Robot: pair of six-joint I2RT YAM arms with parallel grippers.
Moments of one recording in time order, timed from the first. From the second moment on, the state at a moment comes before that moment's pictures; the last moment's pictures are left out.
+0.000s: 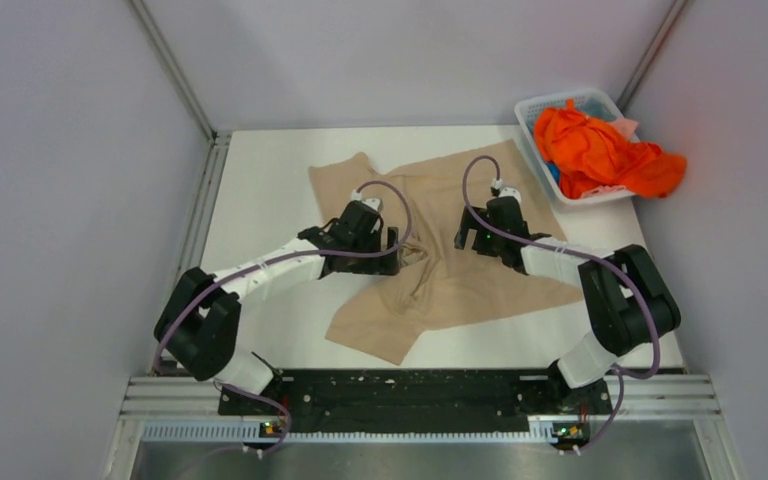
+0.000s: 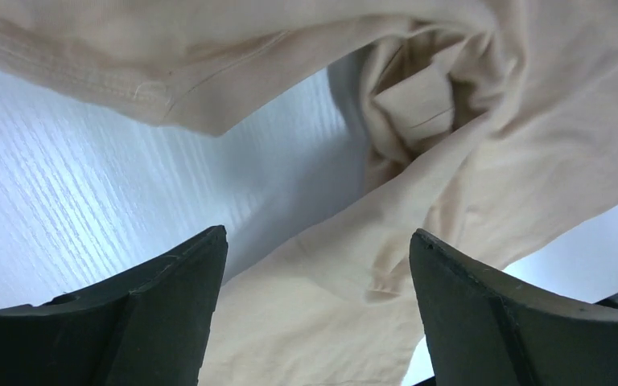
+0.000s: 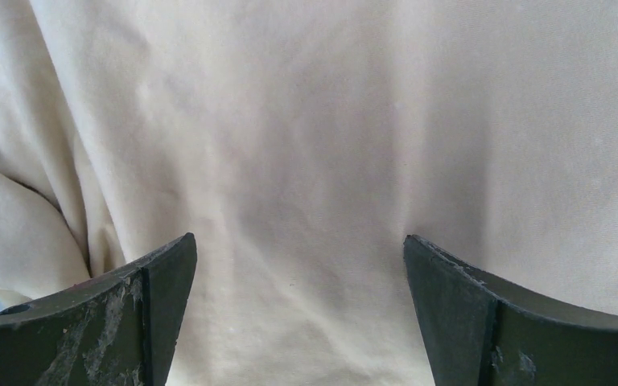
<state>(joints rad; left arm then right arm) -0.69 1.52 1.02 -0.42 -0.04 -0.56 0.38 1.59 0.75 0.09 0.09 0.50</state>
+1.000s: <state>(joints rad) -1.08 1.84 1.45 -0.65 -0.19 -0.79 0.37 1.54 0.71 0.05 0.08 0.50</state>
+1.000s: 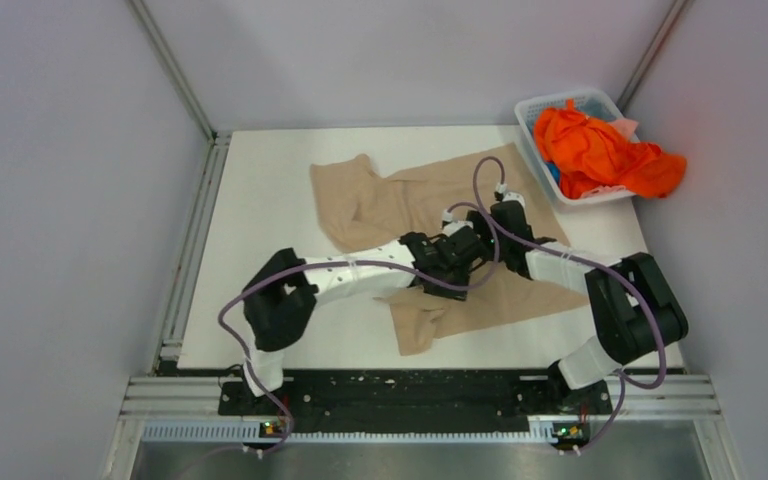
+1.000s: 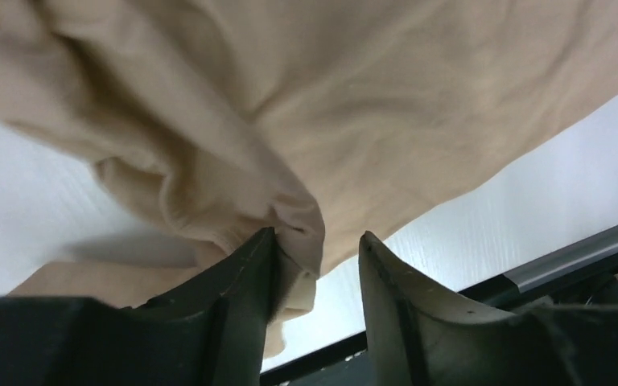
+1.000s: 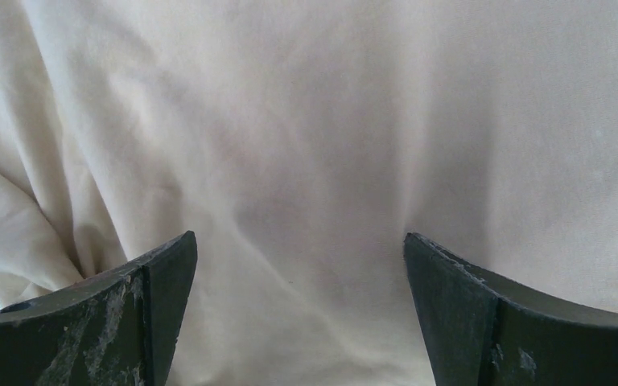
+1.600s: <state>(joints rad) -1.13 1.49 1.14 -0.51 -0.05 -0.67 0.37 1.53 0.70 0.05 0.09 0.51</state>
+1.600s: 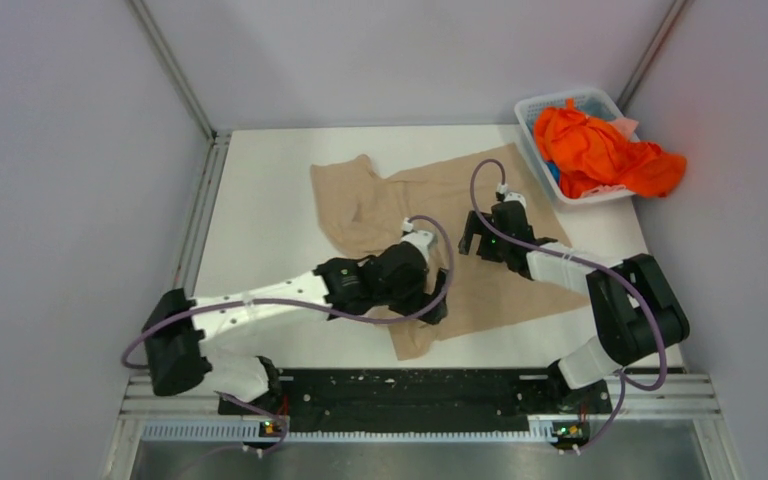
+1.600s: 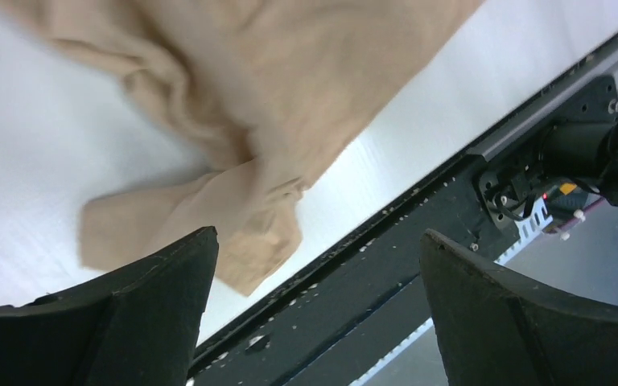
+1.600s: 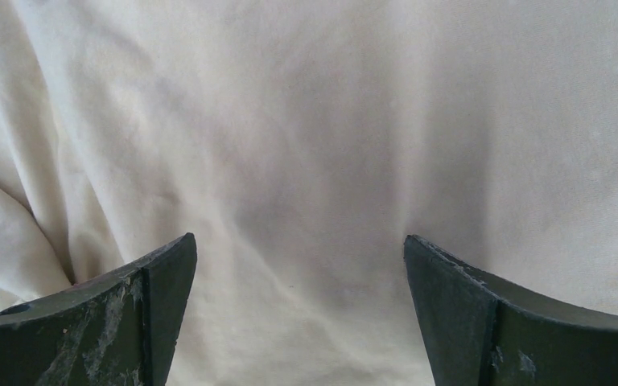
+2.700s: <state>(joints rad) -0.92 1.26 0.69 -0.33 -0.06 -0.72 0.37 1.53 0.70 0.04 0.08 0.50</state>
